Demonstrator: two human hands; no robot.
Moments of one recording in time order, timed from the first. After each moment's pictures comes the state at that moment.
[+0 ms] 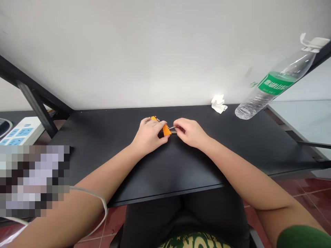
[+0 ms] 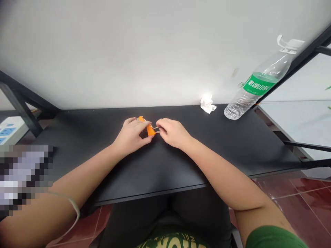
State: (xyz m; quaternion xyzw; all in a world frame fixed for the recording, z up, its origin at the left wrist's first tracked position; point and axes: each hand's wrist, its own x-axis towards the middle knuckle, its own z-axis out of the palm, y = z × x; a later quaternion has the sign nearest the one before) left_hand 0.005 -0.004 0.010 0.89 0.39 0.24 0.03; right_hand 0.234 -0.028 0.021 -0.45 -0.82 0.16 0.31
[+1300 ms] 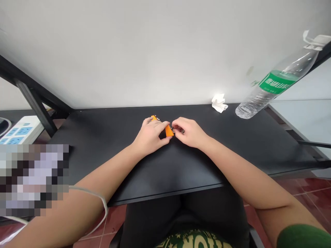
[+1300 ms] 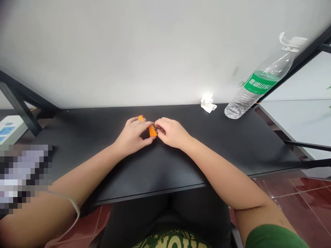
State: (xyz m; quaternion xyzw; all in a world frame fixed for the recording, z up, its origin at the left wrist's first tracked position) left_hand 0.009 -0.008 0.014 0.90 0.37 0.24 0.06; right_hand 0.232 -0.027 0.016 -0.42 -0.83 0.16 0.33
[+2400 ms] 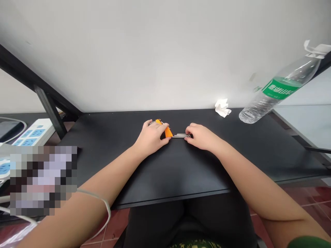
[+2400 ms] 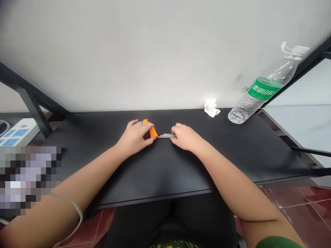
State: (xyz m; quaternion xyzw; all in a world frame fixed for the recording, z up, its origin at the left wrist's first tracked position) left_hand -0.005 0.003 0.009 0.89 0.42 0.20 0.03; right_hand 0.254 -0.028 0.030 -0.57 -0.80 0.16 0.08
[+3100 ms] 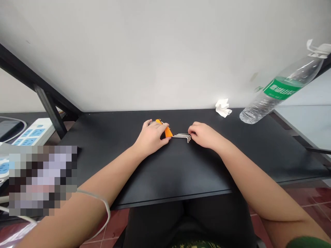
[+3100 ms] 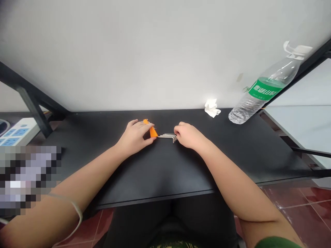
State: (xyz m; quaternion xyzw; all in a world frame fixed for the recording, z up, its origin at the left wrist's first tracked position) left_hand -0.006 0.004 0.009 0.89 0.42 0.19 0.03; right_hand 0.267 -0.022 0.027 -0.57 -0.80 0.16 0.09
